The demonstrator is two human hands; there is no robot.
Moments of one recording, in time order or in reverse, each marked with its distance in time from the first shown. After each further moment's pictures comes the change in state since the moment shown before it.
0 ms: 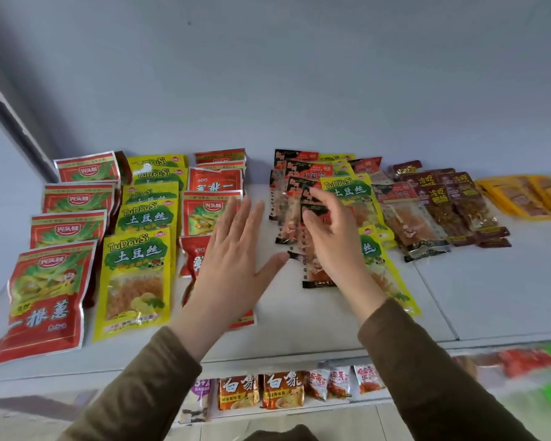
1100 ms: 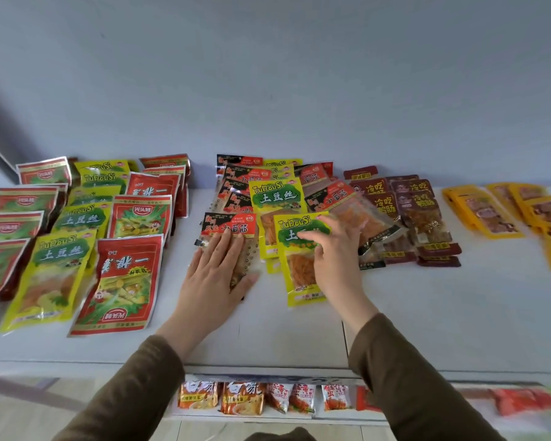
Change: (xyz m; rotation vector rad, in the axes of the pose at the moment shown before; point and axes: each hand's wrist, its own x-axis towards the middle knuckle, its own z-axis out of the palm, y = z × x) left_hand 0.022 0.086 0.106 0.157 -0.154 -0.201; right_hand 0.022 0.124 -0.119 -0.419 -0.058 -0.052
